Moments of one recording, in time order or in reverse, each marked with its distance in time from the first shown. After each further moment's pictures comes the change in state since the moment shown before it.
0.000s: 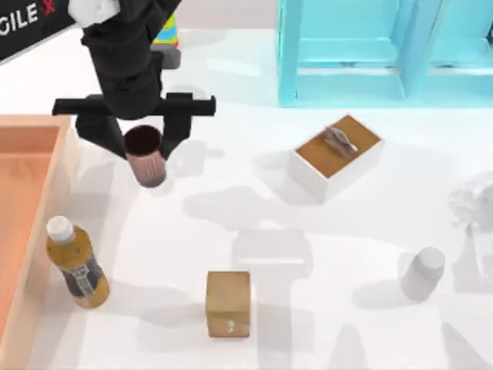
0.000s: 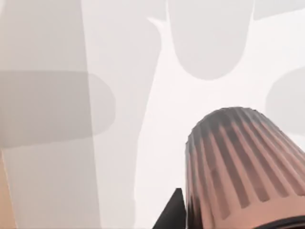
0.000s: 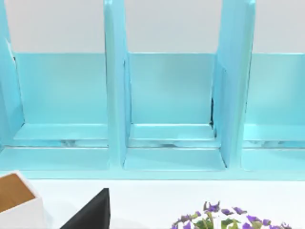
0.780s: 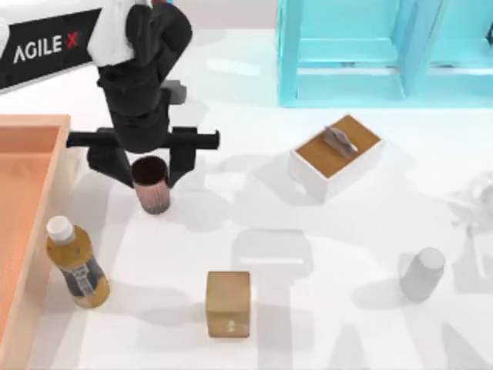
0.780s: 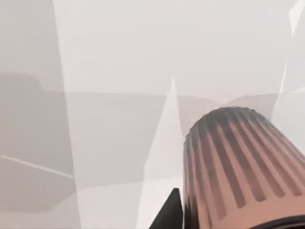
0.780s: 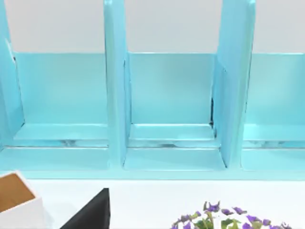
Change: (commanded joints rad) left arm -0.005 0.042 -0.135 0.149 -0.001 -0.005; right arm 0.000 0.000 0.000 0.000 0.000 0.000
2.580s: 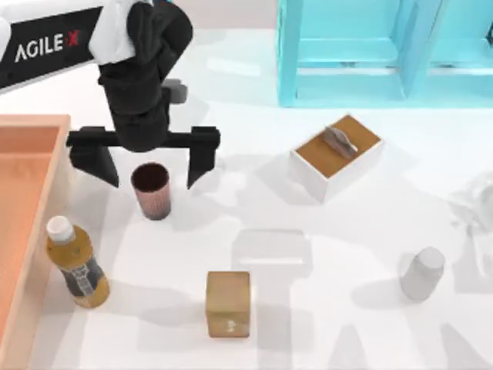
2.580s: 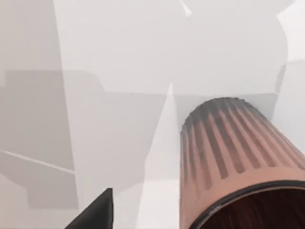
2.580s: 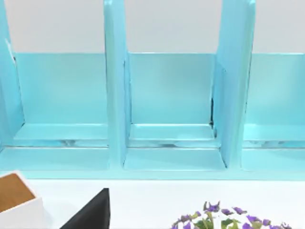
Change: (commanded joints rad) left arm 0.000 0.002 0.019 -0.020 0.000 0.000; right arm 0.000 0.000 0.000 0.000 0.000 0.000
